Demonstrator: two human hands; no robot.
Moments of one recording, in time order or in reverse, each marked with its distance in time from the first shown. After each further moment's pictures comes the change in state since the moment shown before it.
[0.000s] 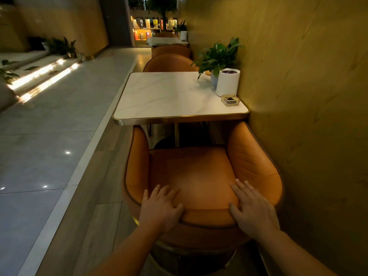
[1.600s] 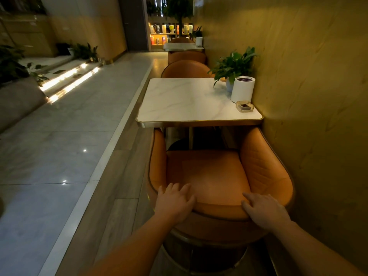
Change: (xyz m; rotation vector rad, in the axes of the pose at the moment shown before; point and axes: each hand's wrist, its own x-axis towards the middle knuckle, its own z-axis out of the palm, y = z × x) left_hand -0.037 -0.006 -0.039 -0.012 0.004 -0.008; right_hand 0.001 -0.010 -0.025 -0.014 -0.281 0.042
